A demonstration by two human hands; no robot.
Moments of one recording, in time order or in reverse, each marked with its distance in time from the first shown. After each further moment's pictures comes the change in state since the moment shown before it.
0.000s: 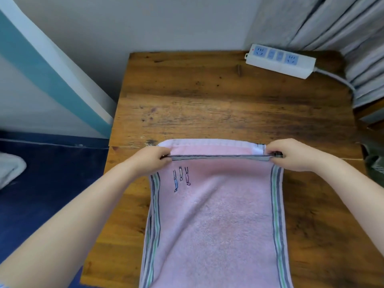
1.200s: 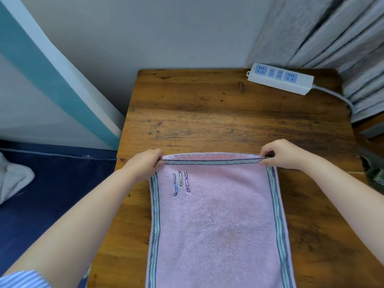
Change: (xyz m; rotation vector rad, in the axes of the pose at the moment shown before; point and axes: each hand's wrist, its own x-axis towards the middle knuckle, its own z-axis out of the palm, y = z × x) left_hand 0.013 -0.039 -0.005 0.118 0.183 -0.021; right_hand 0.029 -0.009 -0.012 0.146 0.066 0.021
